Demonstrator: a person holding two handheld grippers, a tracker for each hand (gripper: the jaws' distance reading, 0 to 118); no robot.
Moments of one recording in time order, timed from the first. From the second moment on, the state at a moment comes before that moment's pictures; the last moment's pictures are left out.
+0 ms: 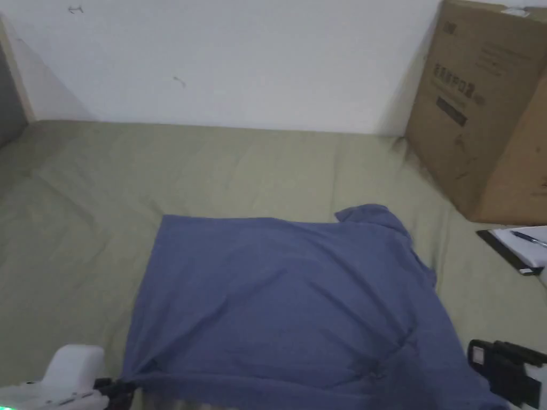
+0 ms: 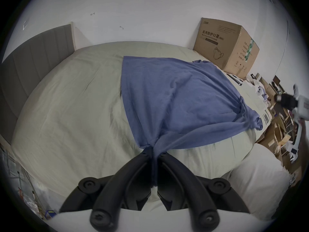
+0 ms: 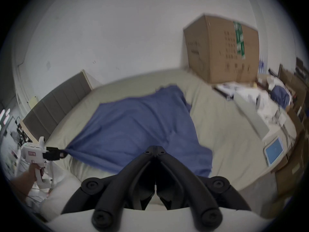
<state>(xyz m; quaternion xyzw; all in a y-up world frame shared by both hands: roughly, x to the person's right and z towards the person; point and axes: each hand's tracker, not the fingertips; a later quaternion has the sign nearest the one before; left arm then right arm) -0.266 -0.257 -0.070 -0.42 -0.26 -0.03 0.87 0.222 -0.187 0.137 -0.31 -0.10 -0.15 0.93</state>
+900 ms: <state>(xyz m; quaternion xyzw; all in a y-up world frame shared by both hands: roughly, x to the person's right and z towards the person) -0.267 -0.242 -0.053 -0.43 -0.23 -0.02 0.88 0.255 -0.240 0.150 -0.46 -0.10 -0.13 0.87</state>
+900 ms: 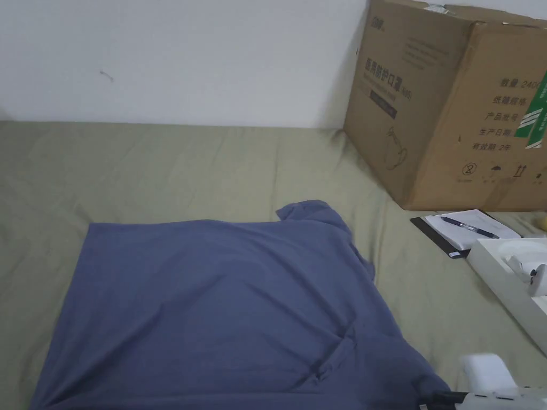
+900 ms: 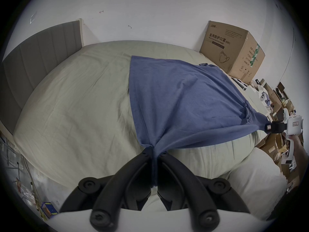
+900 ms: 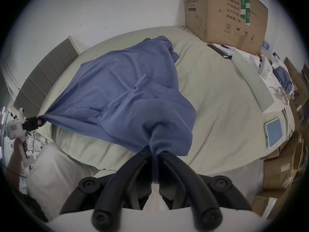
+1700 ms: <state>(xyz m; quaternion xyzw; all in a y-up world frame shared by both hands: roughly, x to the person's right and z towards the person) -0.233 -0.224 -0.168 -0.49 -0.21 -0.03 0.85 0.290 -0.197 0.039 -0.45 -0.11 -0.15 0.87</state>
